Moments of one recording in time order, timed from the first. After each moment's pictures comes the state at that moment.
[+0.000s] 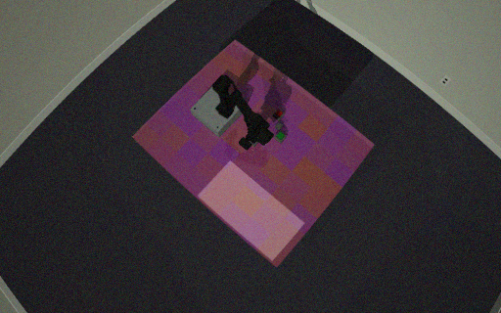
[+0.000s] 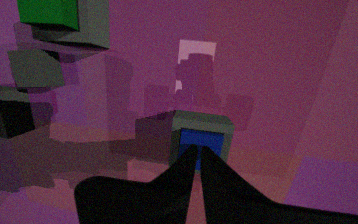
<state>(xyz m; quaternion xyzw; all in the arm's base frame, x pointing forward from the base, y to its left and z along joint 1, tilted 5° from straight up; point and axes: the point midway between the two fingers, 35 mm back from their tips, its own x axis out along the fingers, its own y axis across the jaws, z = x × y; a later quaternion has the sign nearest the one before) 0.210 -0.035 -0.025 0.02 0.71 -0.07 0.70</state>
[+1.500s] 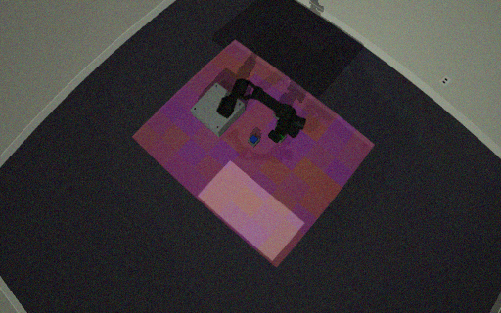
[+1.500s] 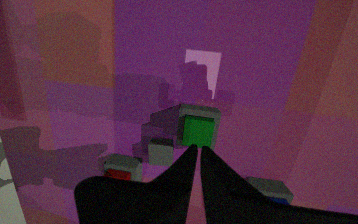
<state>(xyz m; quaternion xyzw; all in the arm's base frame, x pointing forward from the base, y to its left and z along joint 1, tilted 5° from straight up) 0.326 0.071 0.020 0.02 0.70 -0.07 0.71</state>
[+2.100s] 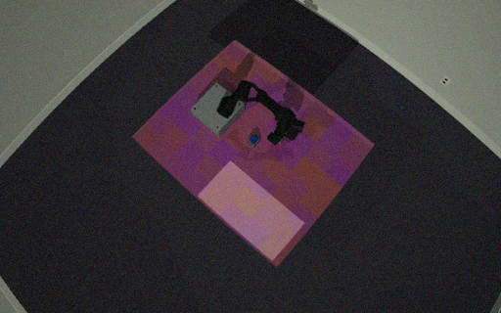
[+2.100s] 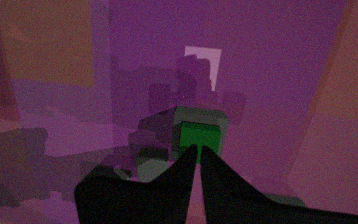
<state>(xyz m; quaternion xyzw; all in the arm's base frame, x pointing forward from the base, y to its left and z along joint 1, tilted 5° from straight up) 0.322 0.068 -0.017 0.02 0.70 -0.07 0.71</state>
